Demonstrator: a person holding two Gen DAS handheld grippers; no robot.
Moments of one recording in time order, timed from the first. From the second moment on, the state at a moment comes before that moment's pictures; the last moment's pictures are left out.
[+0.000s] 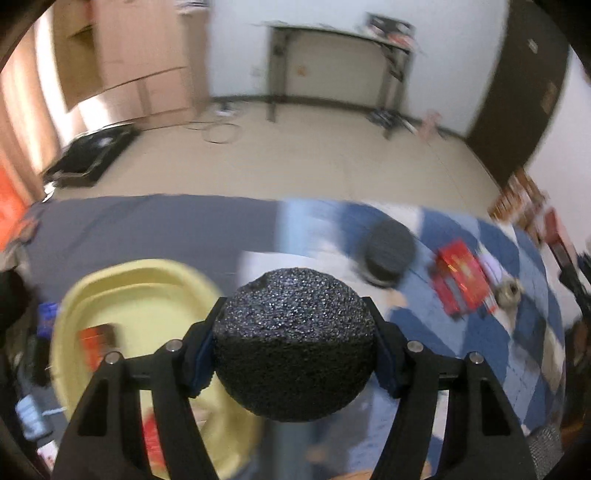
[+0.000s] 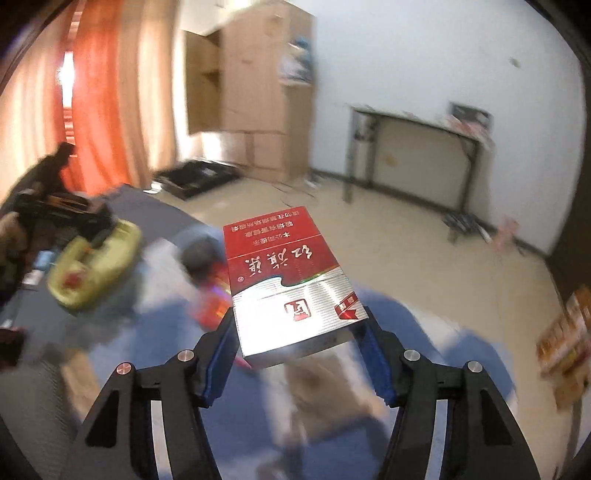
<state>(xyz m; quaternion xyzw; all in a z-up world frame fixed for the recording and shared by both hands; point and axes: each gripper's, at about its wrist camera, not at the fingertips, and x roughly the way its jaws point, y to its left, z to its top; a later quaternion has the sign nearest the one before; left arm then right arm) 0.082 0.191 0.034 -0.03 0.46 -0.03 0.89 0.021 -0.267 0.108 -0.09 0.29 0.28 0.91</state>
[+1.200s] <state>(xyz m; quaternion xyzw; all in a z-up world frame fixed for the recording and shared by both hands) 0.068 0.401 -0.024 -0.12 0.46 0.08 0.88 0.023 0.110 0.078 -0.23 0.32 0.50 0.77</state>
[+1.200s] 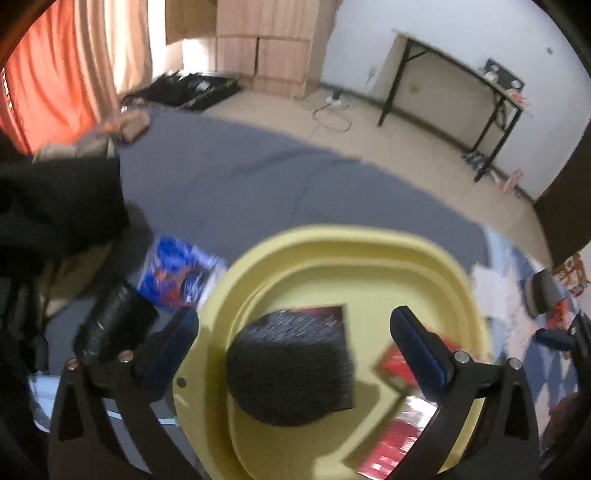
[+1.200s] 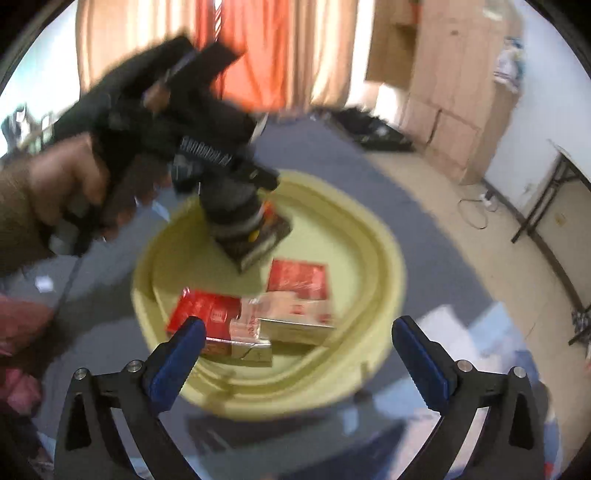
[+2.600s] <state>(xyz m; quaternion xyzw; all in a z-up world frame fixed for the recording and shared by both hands) 0.212 0.041 -0.081 -0.02 0.53 -0.02 0.85 0.100 -0.269 -0.042 -0.11 0.38 0.25 0.88</state>
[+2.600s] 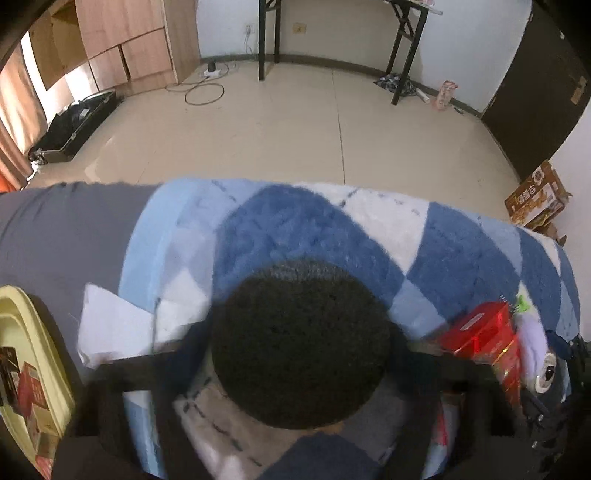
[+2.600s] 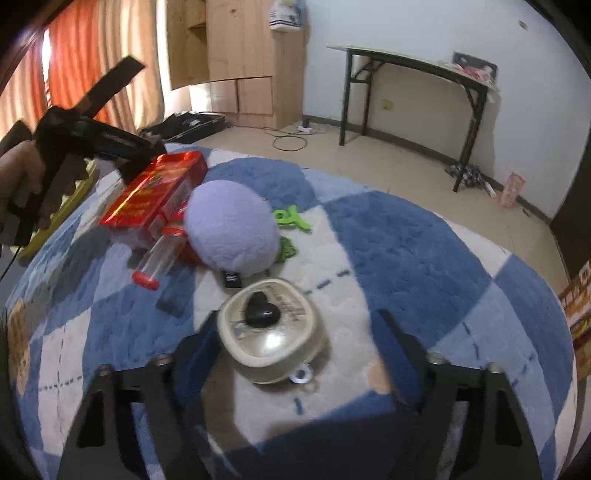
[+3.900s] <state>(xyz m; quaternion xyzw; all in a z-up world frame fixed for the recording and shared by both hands) 0.018 0.370 -0.089 -0.12 0.54 0.06 0.83 0.119 0.198 -0.011 -0.20 0.39 0.47 0.77</state>
